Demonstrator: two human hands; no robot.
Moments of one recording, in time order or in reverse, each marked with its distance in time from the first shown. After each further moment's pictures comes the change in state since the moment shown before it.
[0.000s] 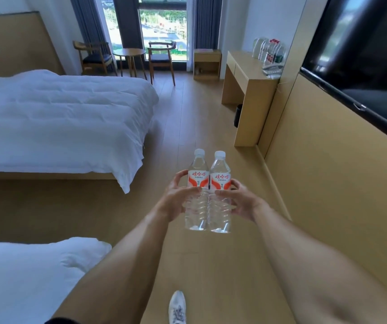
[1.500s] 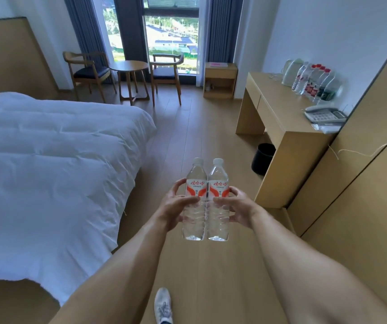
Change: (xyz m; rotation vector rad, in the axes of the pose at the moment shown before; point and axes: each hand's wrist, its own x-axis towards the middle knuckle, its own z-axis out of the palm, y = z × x) left_hand 0.699 0.264 -0.083 0.012 0.083 0.023; right_hand 0.659 -0.380 -0.058 -0.070 -0.066 0.011
